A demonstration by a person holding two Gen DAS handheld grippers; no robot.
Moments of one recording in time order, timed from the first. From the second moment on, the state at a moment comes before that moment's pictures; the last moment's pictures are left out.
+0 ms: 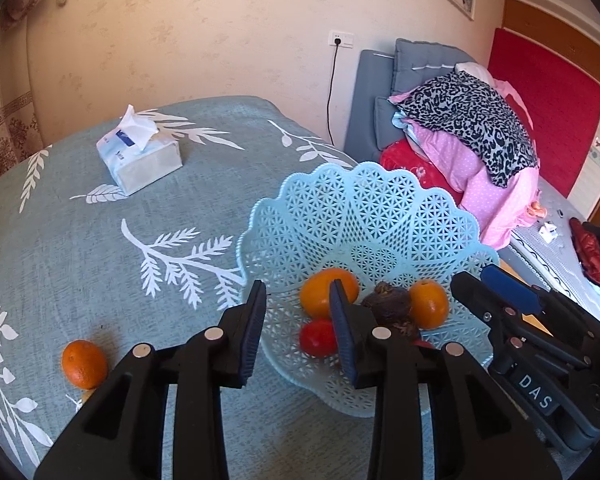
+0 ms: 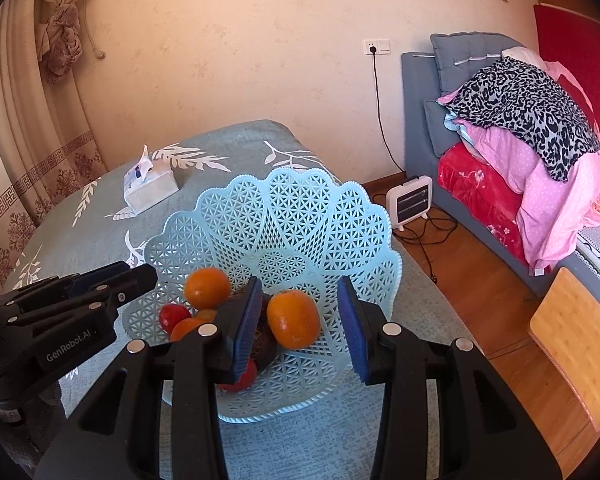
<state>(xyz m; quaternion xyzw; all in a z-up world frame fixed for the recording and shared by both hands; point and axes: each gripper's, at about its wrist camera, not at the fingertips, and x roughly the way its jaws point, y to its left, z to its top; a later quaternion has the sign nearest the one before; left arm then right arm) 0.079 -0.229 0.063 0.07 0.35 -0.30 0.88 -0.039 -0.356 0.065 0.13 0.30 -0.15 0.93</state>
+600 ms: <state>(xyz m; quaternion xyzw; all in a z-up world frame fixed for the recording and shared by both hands) 0.090 -0.188 0.066 0.05 0.36 -0.26 0.89 -0.039 -0.345 0.070 0.13 0.29 -0.14 0.94</state>
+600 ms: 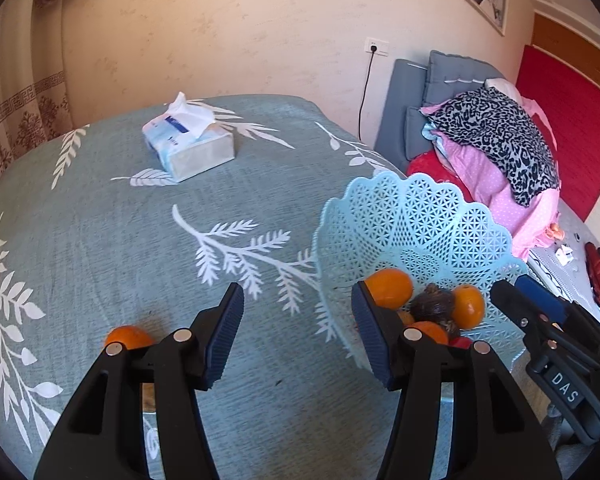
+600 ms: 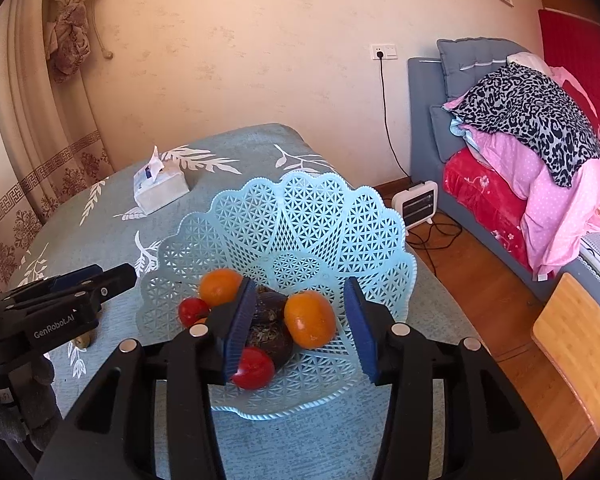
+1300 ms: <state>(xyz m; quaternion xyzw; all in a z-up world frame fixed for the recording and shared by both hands) 0.112 -0.094 0.063 0.02 0.38 -0.17 0.91 -0.035 -0.309 0.074 0.11 0.29 -0.11 0.94</state>
